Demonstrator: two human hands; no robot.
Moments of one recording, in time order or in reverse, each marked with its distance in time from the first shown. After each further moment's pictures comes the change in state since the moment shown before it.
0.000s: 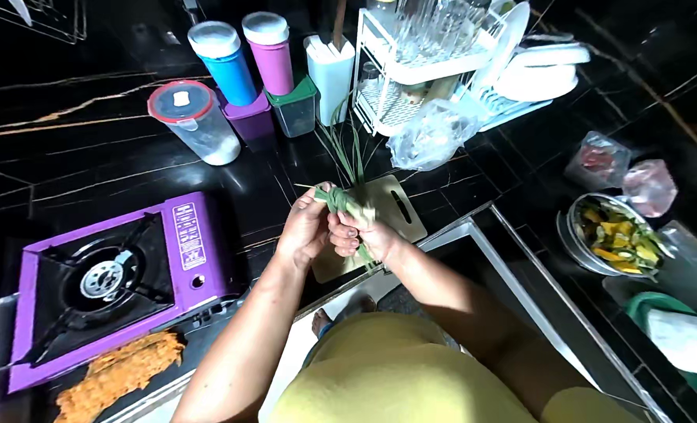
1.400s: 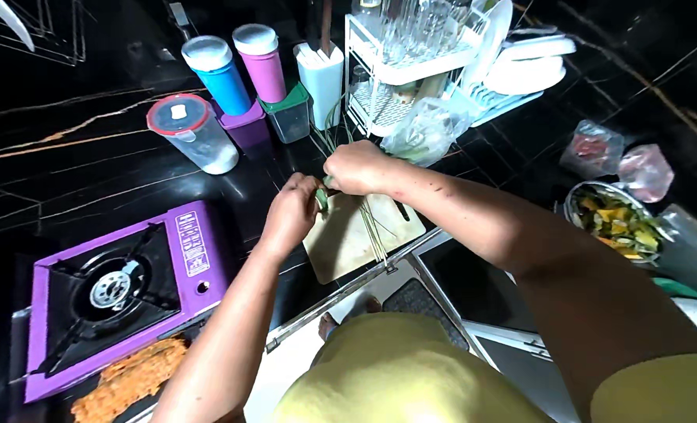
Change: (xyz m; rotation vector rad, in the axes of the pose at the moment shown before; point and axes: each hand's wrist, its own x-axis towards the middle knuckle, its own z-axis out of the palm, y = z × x) left_hand 0.007 0.044 -0.010 1.496 -0.090 0.483; right_hand 0.053 -0.129 0.082 -2.245 0.137 0.483
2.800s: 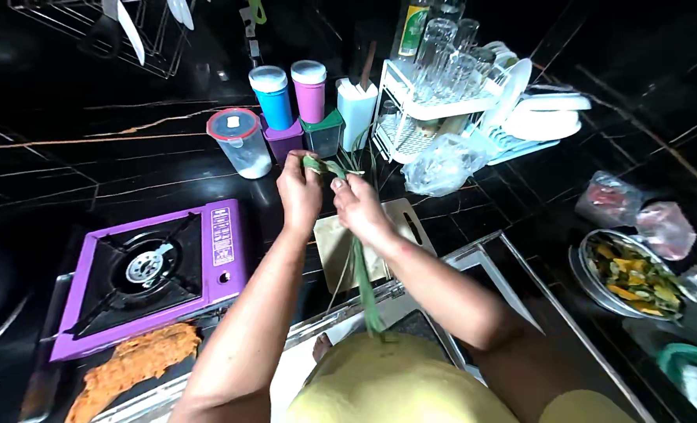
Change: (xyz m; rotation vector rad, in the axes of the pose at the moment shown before) left_hand 0.023 0.010 -0.021 -0.334 0.597 -0.254; right_hand 0.000 -0.063 0.071 1.353 0.555 0.057
